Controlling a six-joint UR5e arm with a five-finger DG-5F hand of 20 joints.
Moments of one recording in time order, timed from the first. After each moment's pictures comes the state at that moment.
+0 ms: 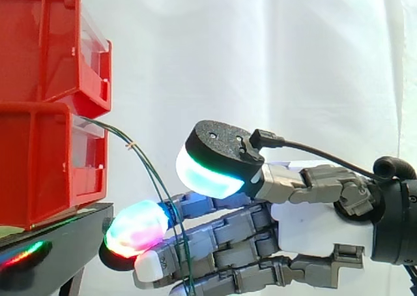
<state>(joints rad) 0.20 -2.40 -1.18 -2.61 -1.14 -0.22</state>
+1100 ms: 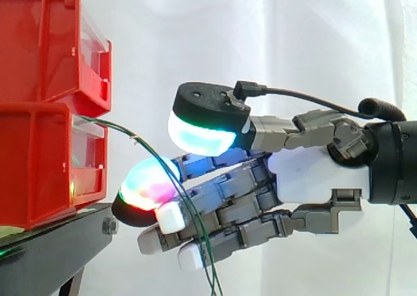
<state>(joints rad) 0.19 -2.37 -1.08 -2.83 -1.16 -0.19</state>
